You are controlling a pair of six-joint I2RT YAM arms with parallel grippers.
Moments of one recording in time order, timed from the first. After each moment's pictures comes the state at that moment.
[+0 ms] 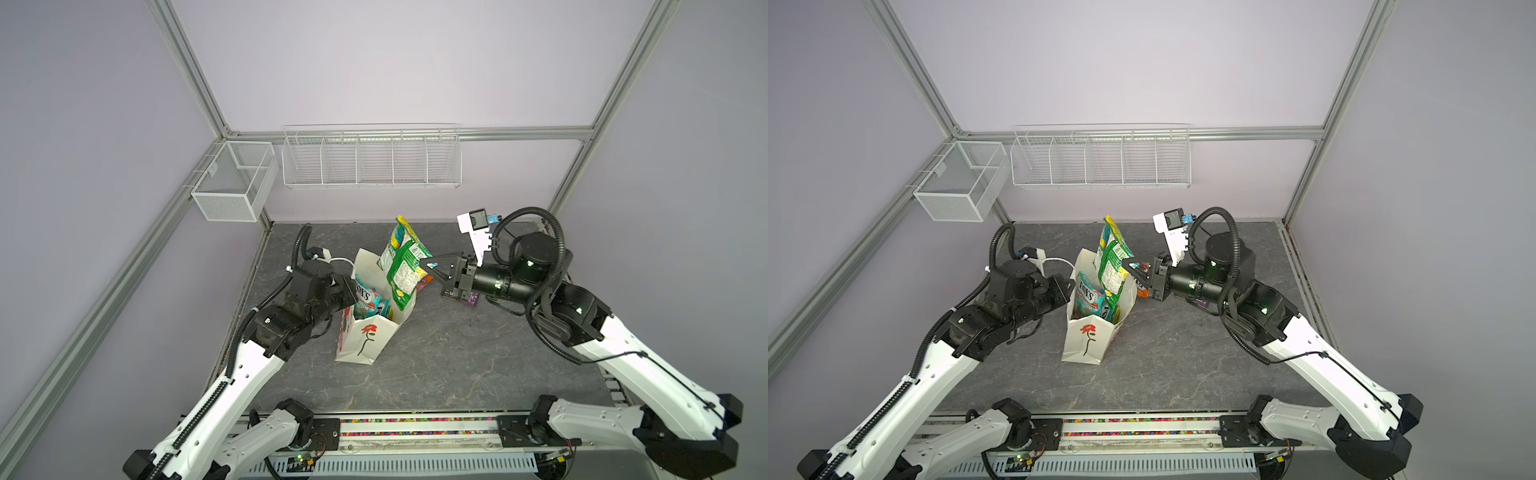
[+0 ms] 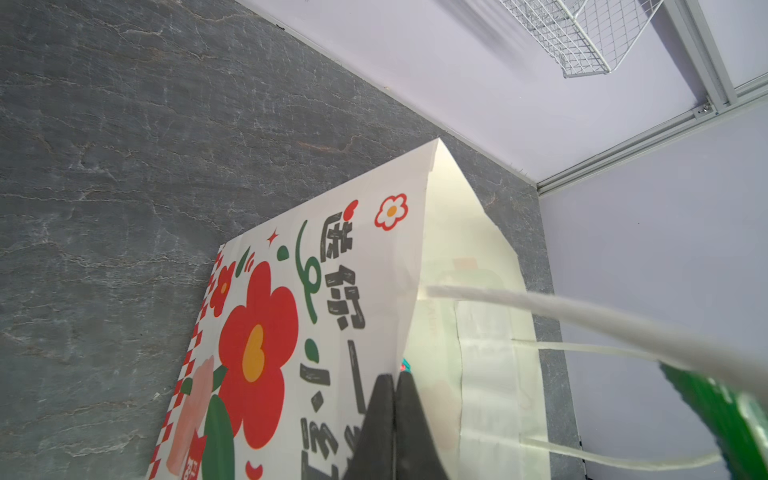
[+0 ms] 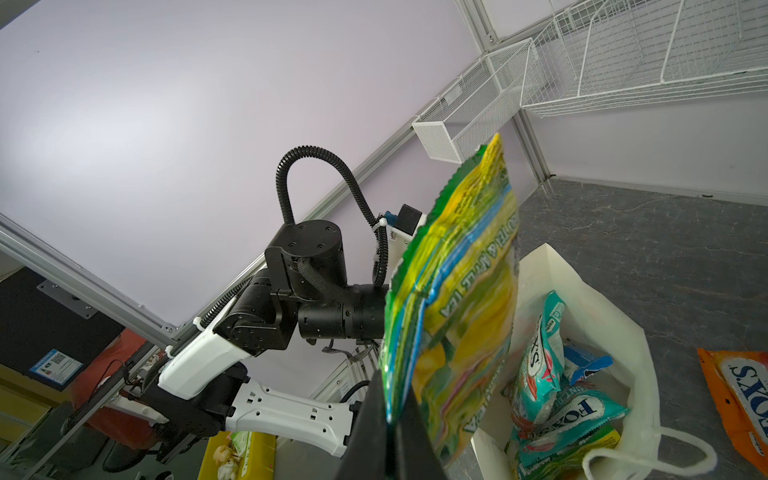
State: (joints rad) left arm -0.58 0.96 1.09 -0.70 -0.05 -0.79; right arm 0.86 1.14 1.39 -0.31 -0.37 0.60
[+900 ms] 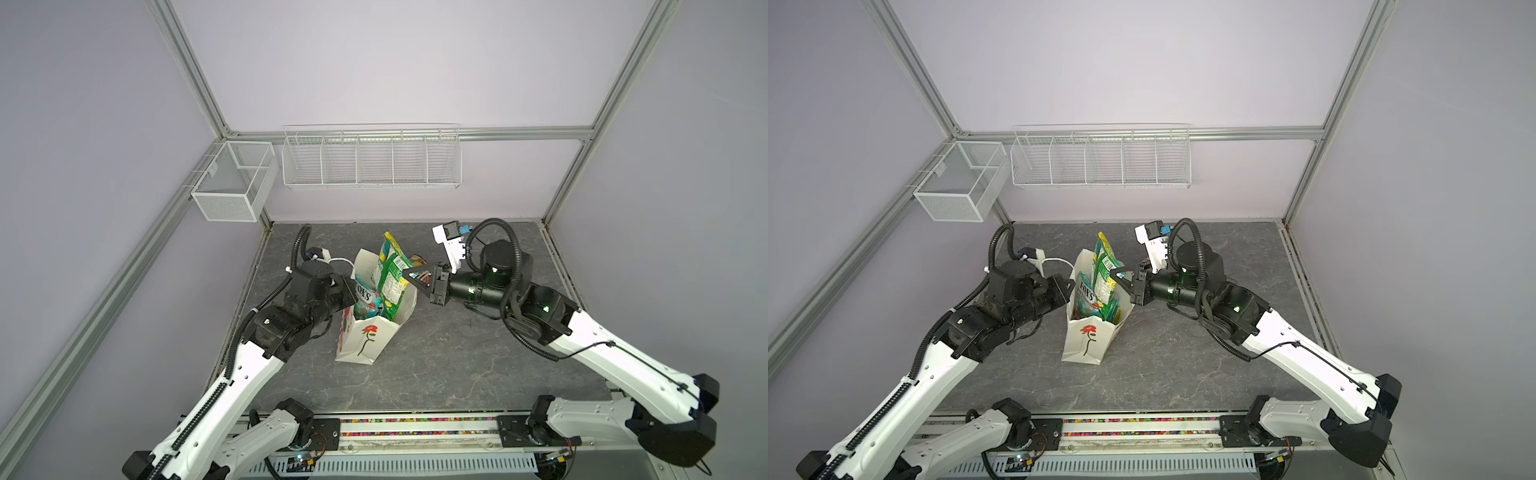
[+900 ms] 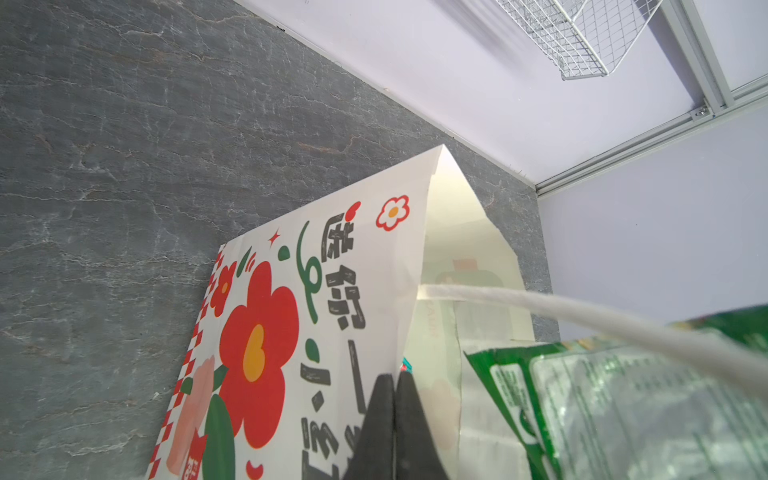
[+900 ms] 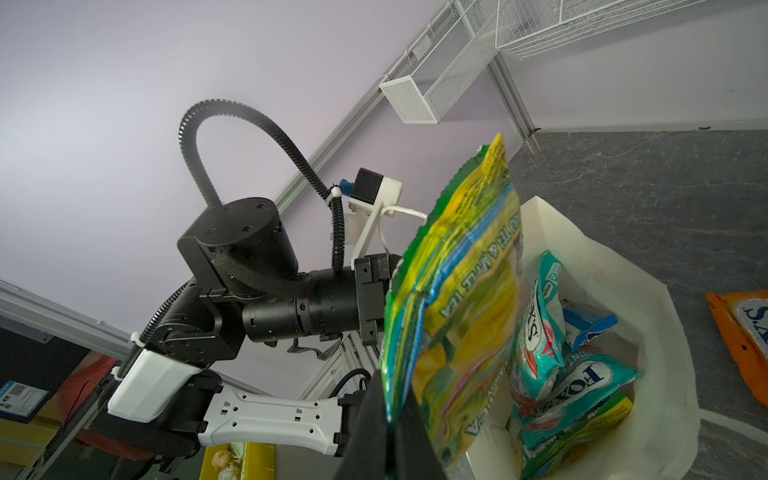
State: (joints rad) left arm -0.58 0.96 1.09 -0.70 -0.05 -0.79; right arm 0.93 1.21 1.32 -0.27 -0.29 0.66
